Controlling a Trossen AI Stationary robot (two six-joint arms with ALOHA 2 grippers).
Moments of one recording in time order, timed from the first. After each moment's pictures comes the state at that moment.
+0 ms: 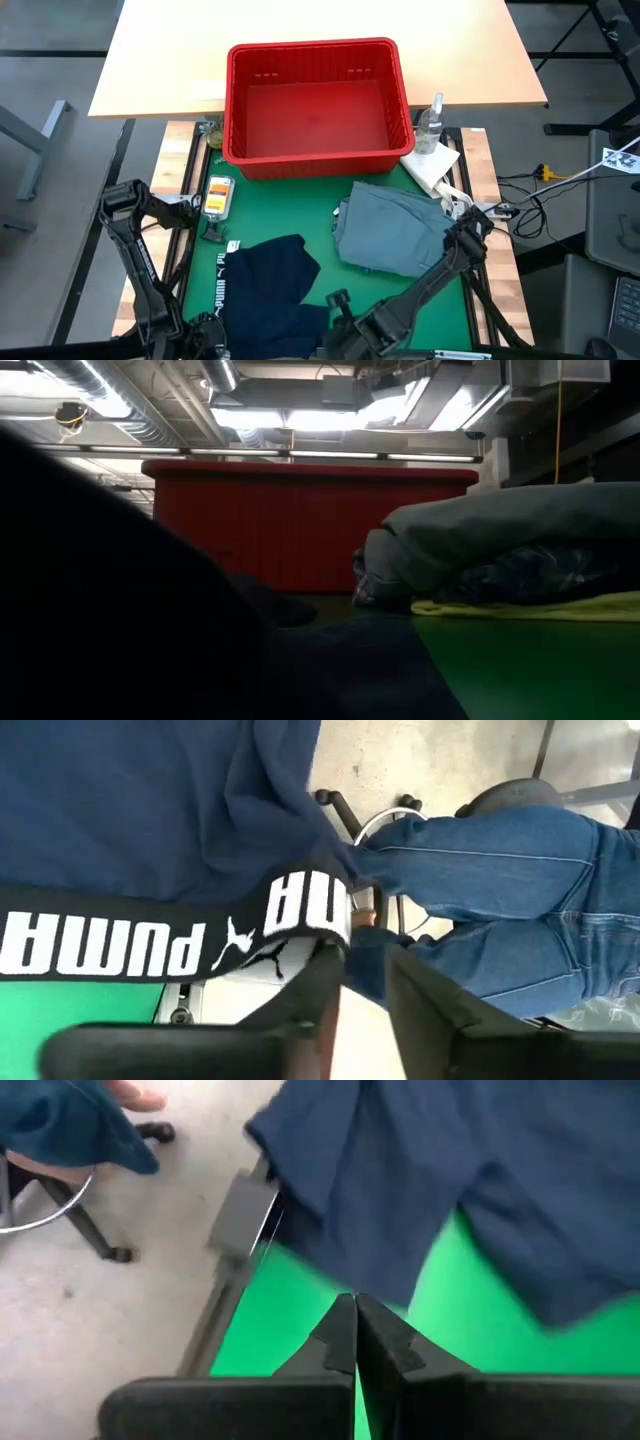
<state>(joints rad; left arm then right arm) -1.19 1.71 1.17 -0.41 -0.24 -1.59 0.66 2.28 2.23 -1.12 0.18 0.25</state>
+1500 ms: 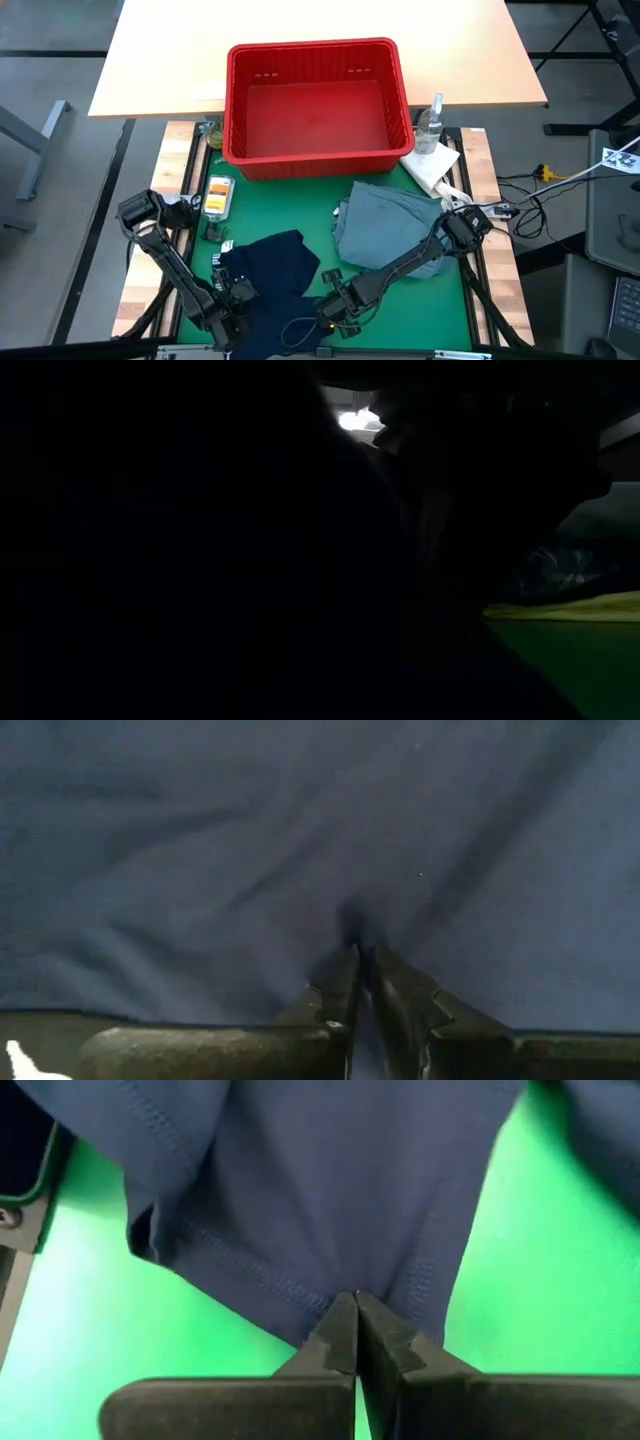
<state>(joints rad) -0.95 1.86 1.11 -0.81 -0.25 -1.46 0.51 2.27 1.73 -0.72 0.01 0.19</state>
